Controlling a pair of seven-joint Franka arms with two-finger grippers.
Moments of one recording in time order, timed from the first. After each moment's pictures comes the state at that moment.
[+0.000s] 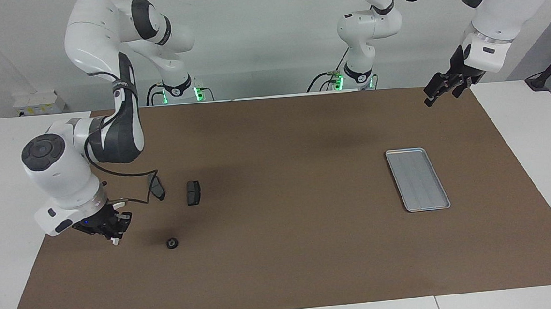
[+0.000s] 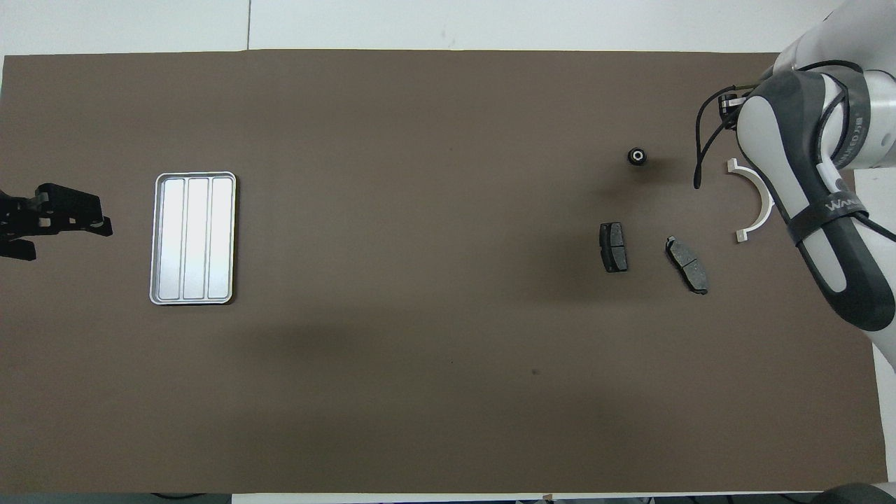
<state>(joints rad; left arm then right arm) 0.00 -0.05 -0.01 -1.67 -0.05 1.57 -0.23 -0.08 0.58 0.04 -1.28 -0.12 1.92 -0.02</state>
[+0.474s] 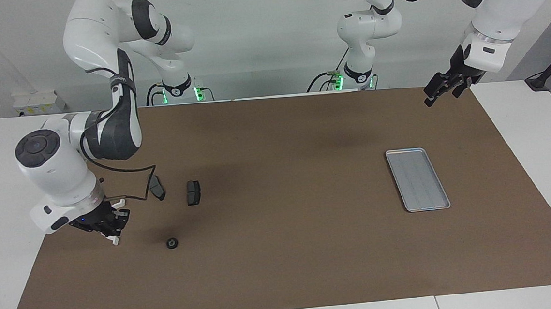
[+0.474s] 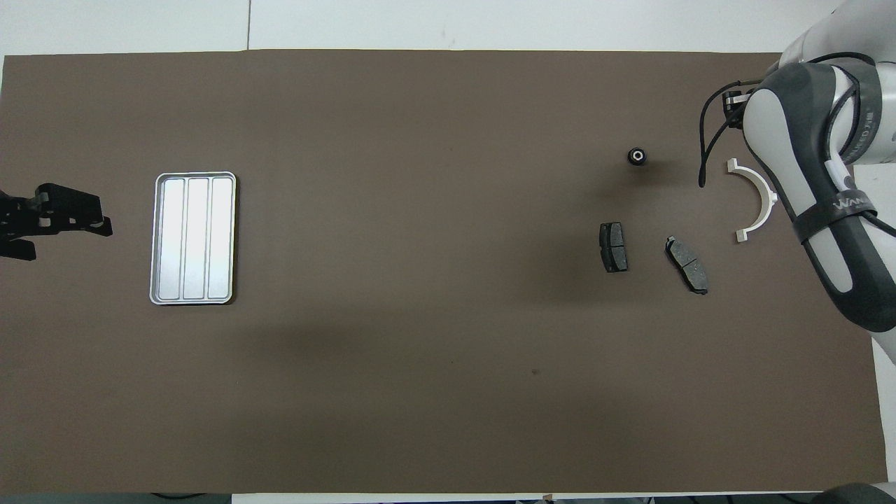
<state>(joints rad) 0.00 -0.05 -0.01 -1.67 -0.05 1.57 -0.23 -0.08 0.58 0.04 -1.26 -0.12 1.89 -0.02</state>
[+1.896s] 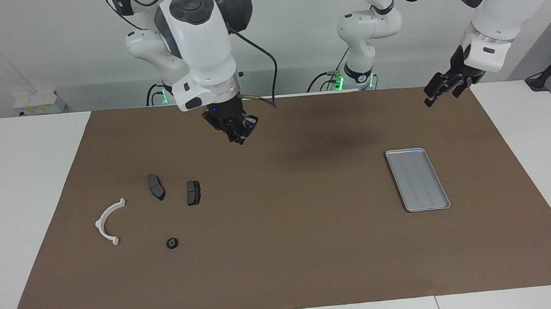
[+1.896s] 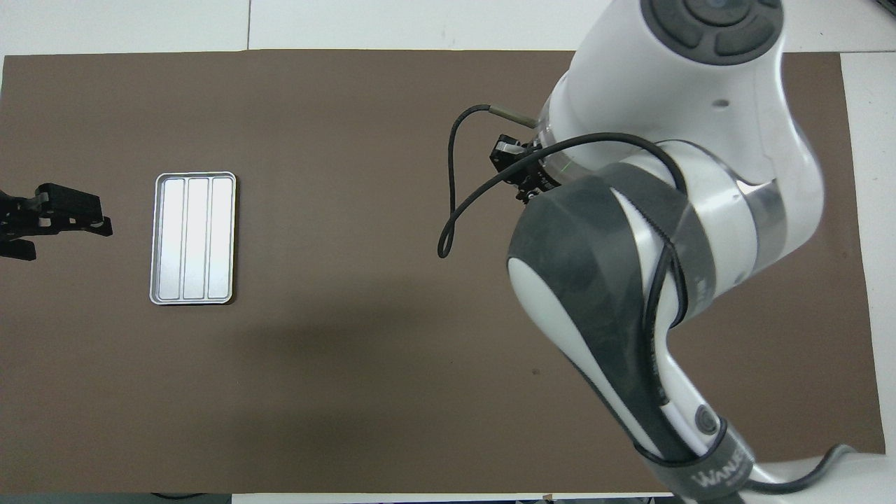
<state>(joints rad) 0.00 -0.05 -0.01 -1.67 -0.05 1.57 -0.23 0.39 0.34 0.08 -1.22 0.05 1.57 0.95</state>
